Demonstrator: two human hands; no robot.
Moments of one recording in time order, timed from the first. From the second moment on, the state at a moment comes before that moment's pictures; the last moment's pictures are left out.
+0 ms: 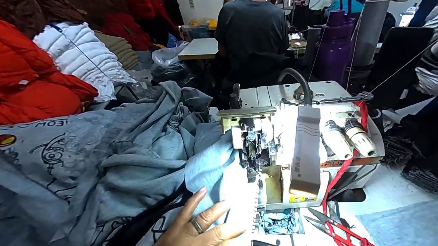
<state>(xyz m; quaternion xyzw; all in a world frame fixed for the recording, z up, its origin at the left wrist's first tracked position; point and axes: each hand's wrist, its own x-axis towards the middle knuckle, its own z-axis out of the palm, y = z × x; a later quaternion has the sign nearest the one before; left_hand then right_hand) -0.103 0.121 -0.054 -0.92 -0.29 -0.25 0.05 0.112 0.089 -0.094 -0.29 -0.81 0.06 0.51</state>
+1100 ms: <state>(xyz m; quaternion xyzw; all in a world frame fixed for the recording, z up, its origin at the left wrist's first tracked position) -0.072 0.193 -0.056 -0.77 -0.58 -0.27 0.03 0.119 0.150 -0.083 -0.46 -0.79 0.04 0.41</state>
